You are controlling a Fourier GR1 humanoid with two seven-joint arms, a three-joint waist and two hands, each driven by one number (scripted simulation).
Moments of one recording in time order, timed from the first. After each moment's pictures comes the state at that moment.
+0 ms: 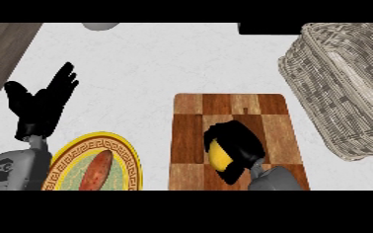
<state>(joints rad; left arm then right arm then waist) -0.21 0.27 0.15 -1.40 0.07 -0.05 0.23 -0.17 -0.06 0.41 -1.41 1.00 0.27 -0.04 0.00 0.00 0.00</state>
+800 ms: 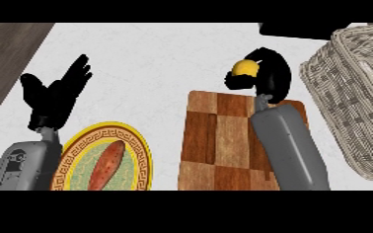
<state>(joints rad) -0.27 0.25 0.10 -1.40 0.06 -0.08 0.24 -0.59 0.00 0.05 -1.24 0.94 -0.33 0.83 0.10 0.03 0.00</state>
